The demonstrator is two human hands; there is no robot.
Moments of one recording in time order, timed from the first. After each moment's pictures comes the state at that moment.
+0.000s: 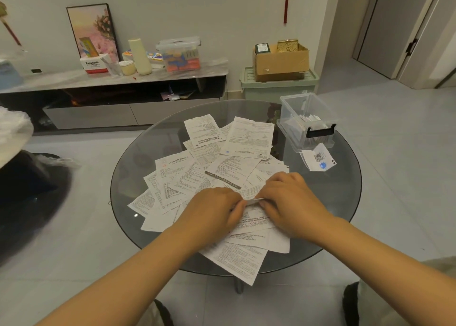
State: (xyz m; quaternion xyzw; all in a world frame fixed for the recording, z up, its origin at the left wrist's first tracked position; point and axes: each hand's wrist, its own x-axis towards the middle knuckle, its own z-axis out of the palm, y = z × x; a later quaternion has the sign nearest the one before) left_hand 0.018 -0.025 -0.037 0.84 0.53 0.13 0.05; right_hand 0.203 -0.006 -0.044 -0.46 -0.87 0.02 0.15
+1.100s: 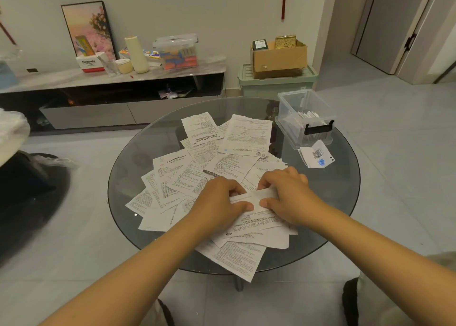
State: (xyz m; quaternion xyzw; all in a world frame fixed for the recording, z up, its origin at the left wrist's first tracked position) left_hand 0.033 -0.009 -0.039 0.73 0.61 0.21 0.23; right_hand 0.200 0.001 -0.038 -0.58 -0.78 0.20 0.14
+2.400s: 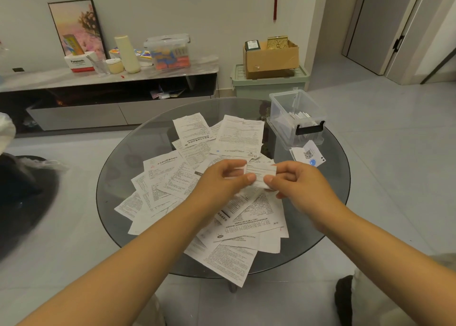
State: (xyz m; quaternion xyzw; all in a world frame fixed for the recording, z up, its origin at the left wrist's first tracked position) left_hand 0.051 -0.001 -0.016 0.55 0.54 0.38 0.52; right_hand 0.215 -0.016 -0.015 -0.55 -0.54 0.47 0.43
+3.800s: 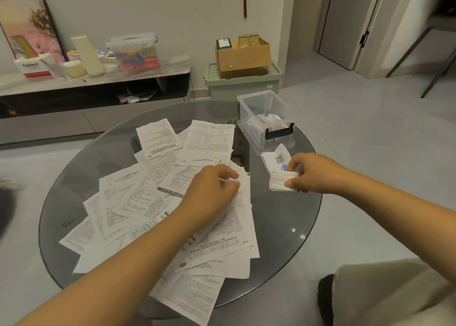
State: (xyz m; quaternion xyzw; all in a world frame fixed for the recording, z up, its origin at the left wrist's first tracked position) left_hand 0.095 0.039 -0.026 0.70 0.61 0.23 0.29; right_hand 0.309 0.050 -0.015 -0.70 -0.67 0.25 0.08
